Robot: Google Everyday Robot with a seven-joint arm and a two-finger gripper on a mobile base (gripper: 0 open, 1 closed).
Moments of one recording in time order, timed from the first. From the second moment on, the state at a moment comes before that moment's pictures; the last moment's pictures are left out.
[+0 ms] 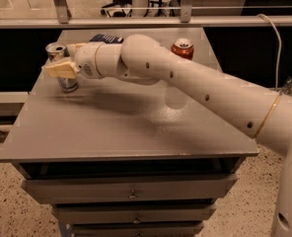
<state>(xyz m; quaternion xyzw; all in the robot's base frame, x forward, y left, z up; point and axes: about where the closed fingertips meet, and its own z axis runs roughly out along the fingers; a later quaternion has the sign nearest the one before) 0.659 0.221 0.904 -0.45 0.62 0.34 0.54</state>
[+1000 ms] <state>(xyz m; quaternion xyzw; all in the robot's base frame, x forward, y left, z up) 0.656 0.160 0.951 -0.46 0.65 0.32 0.51</state>
